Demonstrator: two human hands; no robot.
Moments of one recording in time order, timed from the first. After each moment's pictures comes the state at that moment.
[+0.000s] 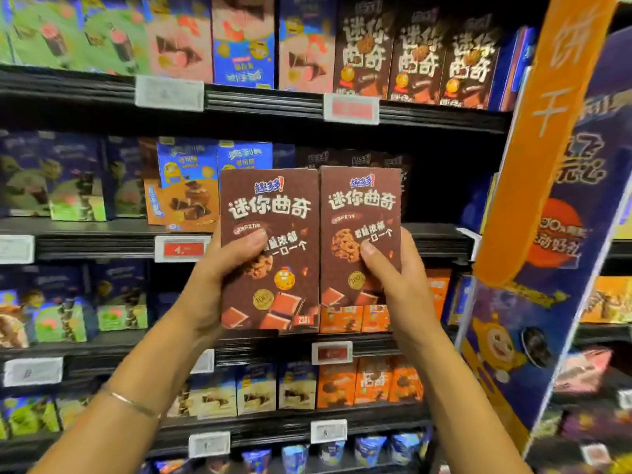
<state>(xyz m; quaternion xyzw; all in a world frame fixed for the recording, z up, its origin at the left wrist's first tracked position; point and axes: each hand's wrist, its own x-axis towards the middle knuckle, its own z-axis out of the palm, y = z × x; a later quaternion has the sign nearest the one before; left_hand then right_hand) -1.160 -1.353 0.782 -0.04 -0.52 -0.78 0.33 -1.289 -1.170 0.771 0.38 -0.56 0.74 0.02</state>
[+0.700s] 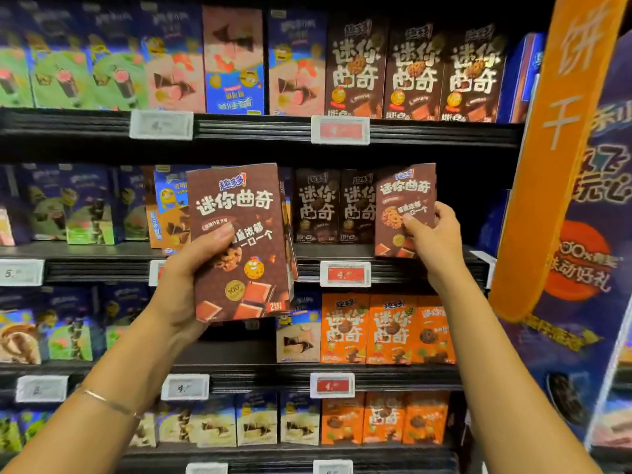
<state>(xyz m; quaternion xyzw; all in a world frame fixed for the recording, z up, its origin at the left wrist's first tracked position) -1.181 -1.359 0.805 -0.01 -0.53 -0.75 0.40 -1.470 -1.179 0.817 0.26 -0.63 0.73 0.10</state>
